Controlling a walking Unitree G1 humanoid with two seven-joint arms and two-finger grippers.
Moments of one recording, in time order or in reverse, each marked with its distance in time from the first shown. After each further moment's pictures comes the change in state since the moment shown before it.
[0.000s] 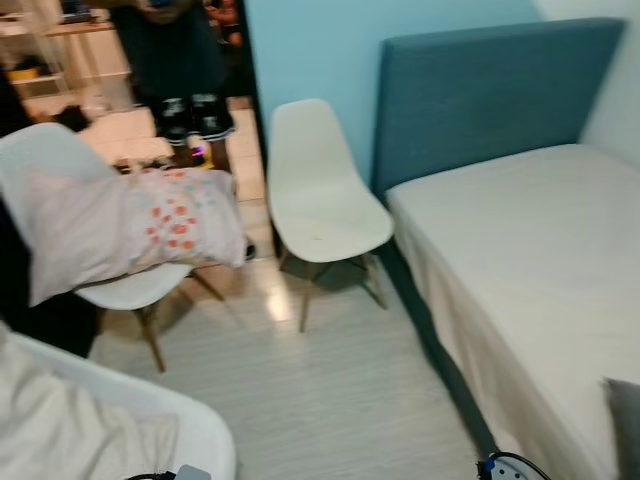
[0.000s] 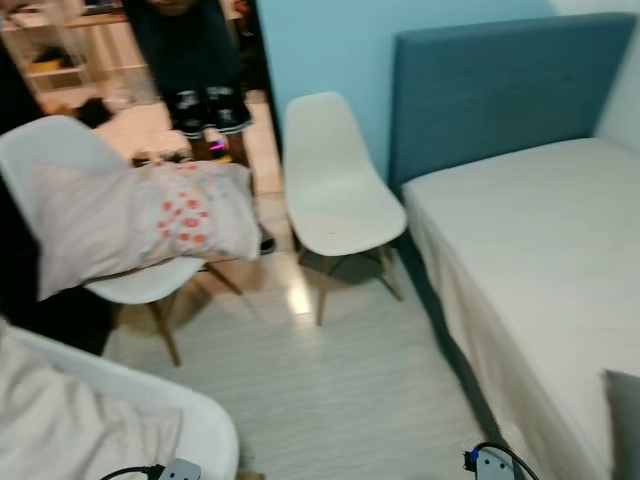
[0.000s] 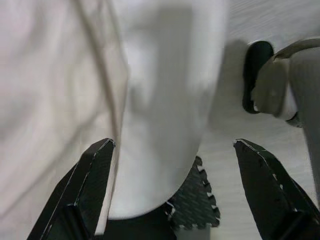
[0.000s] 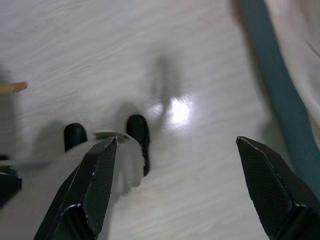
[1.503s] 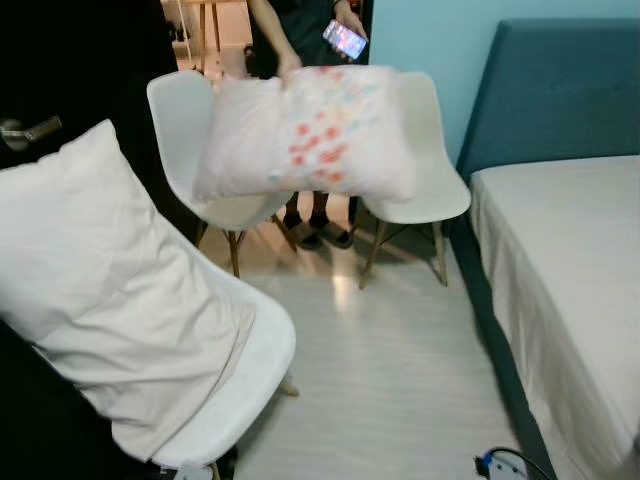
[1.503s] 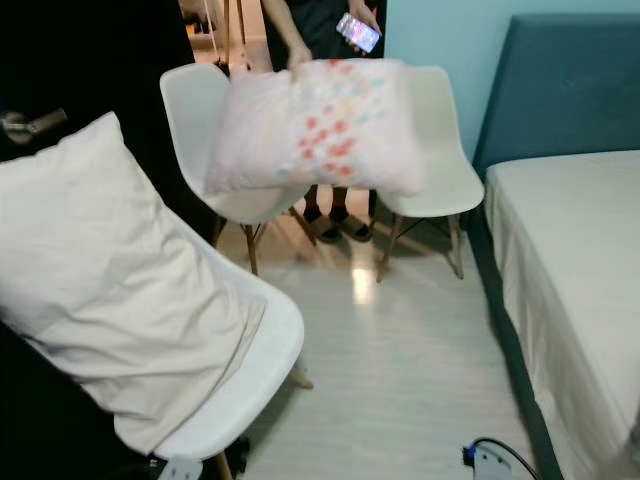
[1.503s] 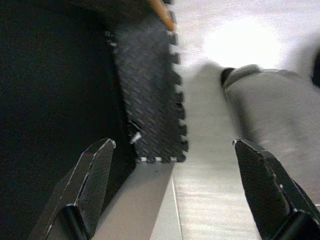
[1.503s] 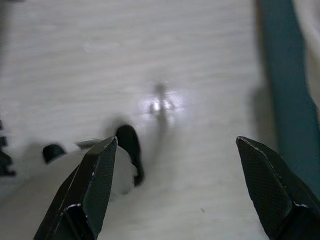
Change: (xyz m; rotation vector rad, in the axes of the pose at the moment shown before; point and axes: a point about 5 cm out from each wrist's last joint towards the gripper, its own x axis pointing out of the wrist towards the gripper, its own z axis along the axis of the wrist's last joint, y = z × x) left arm 0.001 -0.005 0.005 -0.020 -0.007 -0.013; right arm 0.000 -0.003 0.004 -0.007 -0.016 -0.032
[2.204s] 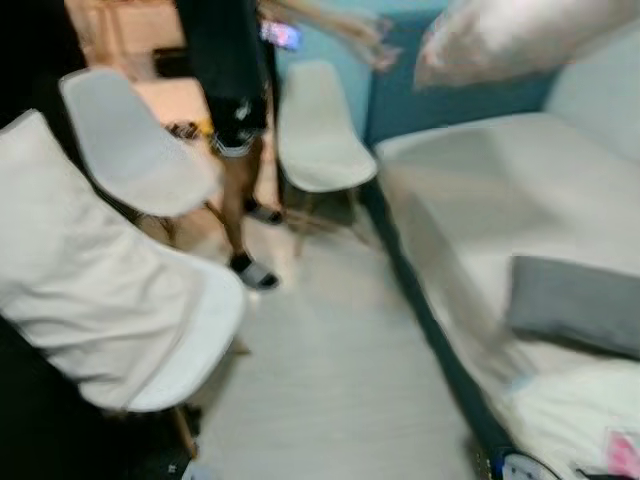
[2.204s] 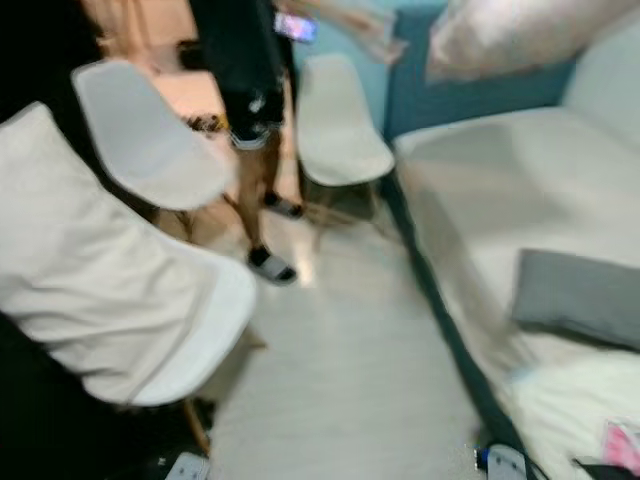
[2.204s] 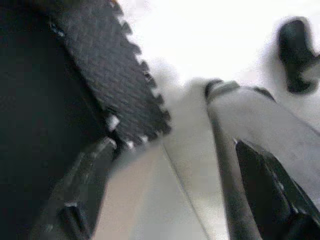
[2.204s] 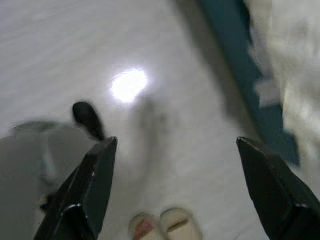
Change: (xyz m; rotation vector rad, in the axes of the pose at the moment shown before) left arm -0.001 -0.002 -0.004 0.003 0.012 -0.002; right arm -0.001 -0.002 -0.010 -0.003 0.049 -0.032
